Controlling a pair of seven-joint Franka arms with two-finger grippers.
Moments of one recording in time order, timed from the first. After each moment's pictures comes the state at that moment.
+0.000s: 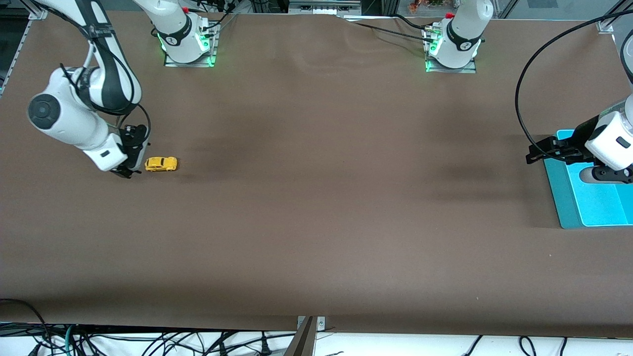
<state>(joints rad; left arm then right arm) 0.06 0.17 -0.02 -1.57 -0.05 1.69 0.03 -0.04 0.19 0.00 -2.26 0.01 2.34 -1.49</state>
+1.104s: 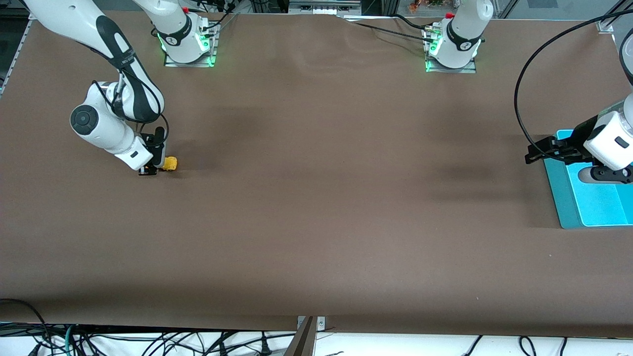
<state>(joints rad) 0.06 0.17 -0.03 -1.57 -0.05 1.69 0.03 -0.04 0.32 0.00 -2.36 0.01 2.63 -1.64</state>
